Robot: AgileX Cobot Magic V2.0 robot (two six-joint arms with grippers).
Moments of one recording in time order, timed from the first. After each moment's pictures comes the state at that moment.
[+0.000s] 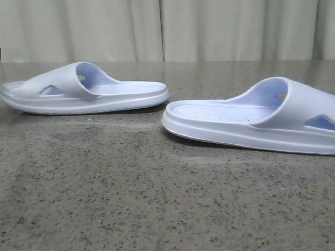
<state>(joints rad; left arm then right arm) -0.02 1.27 -0.82 -0.74 0.47 0.38 -0.40 1.33 -0.68 1.00 0.95 -0.77</state>
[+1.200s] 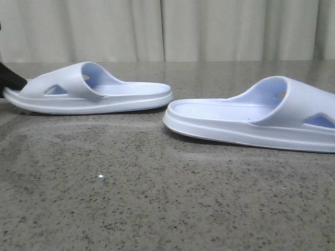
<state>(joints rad) 0.15 1.62 -0.83 -1.52 0.78 1.04 -0.40 1.33 -0.68 1.02 0.94 -0.77</state>
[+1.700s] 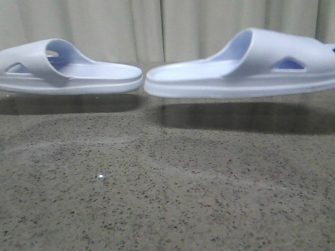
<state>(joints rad) 0.37 1.57 -0.83 -1.51 1.02 1.07 -0.40 1.32 -0.78 1.23 1.09 -0.83</state>
